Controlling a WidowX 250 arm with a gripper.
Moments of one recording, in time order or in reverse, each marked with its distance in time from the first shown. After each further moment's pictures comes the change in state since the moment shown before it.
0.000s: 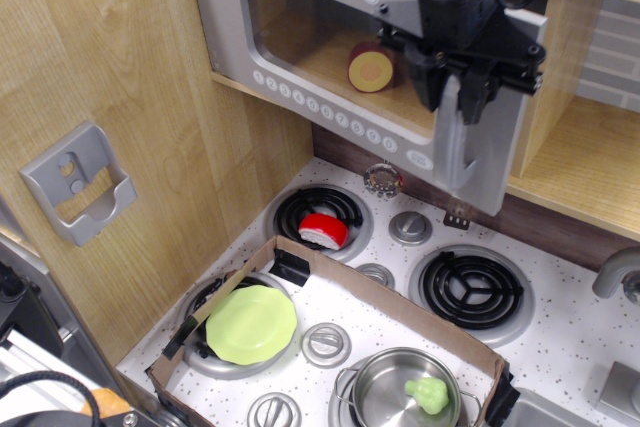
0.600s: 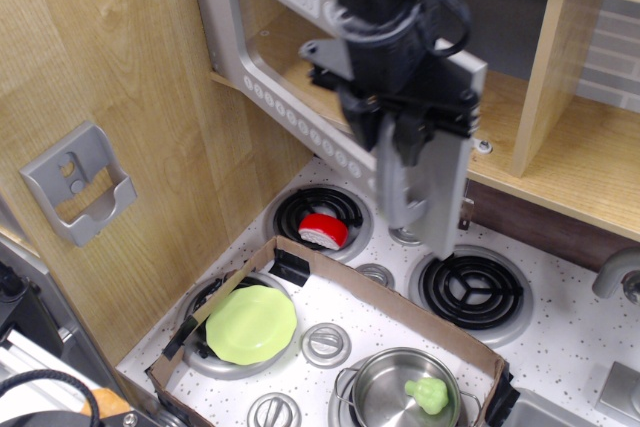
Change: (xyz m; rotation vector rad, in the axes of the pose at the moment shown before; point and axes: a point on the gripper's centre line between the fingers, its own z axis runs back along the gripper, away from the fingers) arm -0.054 0.021 0.017 0.037 0.017 0.089
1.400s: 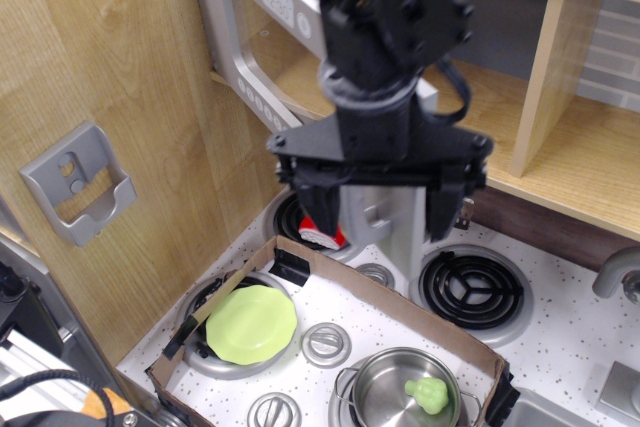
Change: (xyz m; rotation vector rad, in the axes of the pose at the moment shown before) arm -0.044 -0.037 0.018 0.015 0.107 0.366
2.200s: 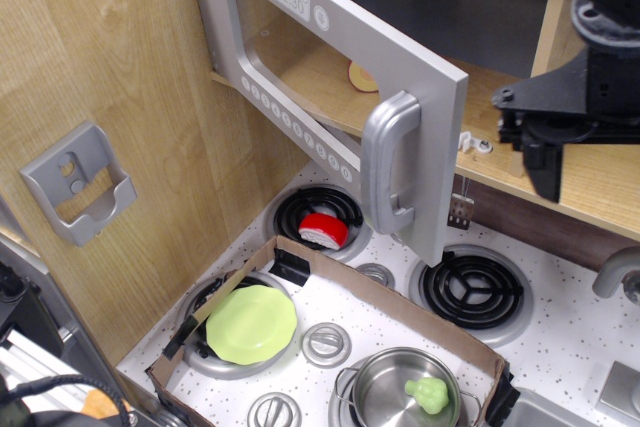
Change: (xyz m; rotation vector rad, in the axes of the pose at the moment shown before) arm 0.013 -0.108 0.016 -0.195 -0.042 -0.167
